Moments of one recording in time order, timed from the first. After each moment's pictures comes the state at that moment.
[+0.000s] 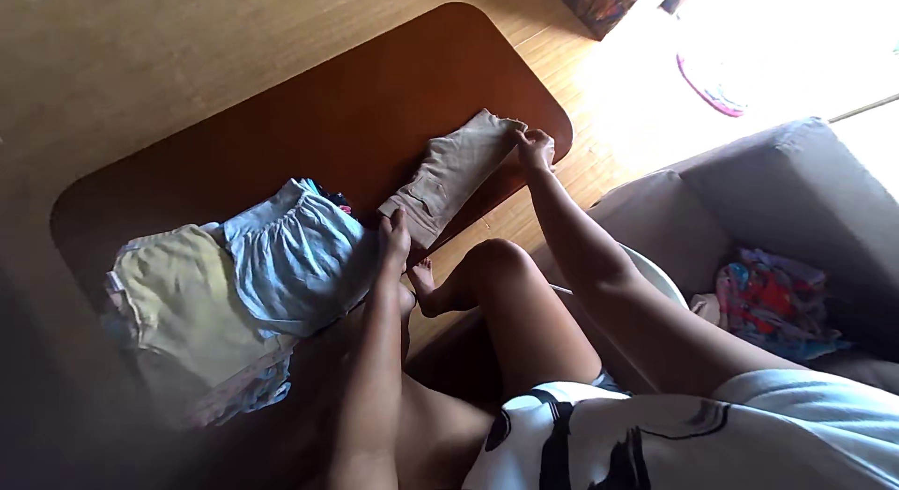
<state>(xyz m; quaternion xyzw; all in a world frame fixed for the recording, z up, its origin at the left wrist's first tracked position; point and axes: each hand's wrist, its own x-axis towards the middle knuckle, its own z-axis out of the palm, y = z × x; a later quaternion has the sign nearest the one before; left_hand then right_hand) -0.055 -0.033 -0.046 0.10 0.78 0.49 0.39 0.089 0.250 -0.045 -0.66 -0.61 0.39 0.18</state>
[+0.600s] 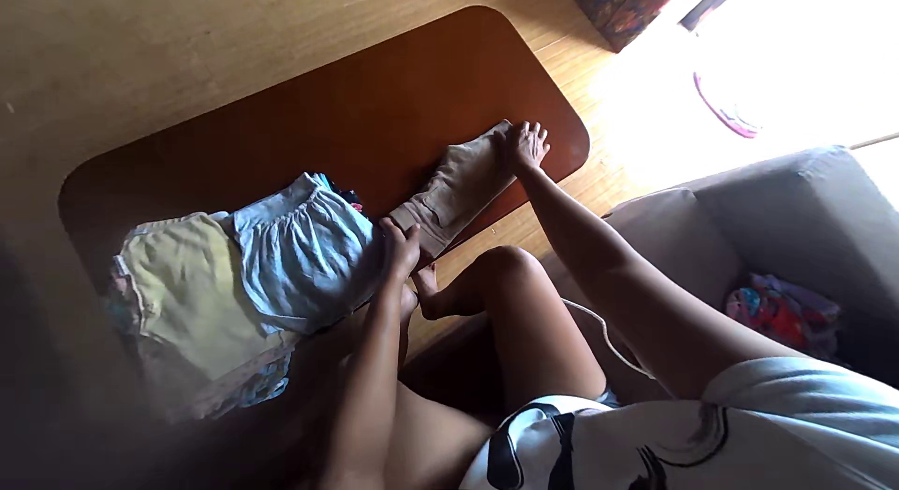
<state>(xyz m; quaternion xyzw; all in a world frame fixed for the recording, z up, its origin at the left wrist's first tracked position) -0.061 -0.040 -0.049 0.15 0.83 0.39 0.36 0.033 0.258 -0.056 -0.58 -0.78 0.21 0.04</state>
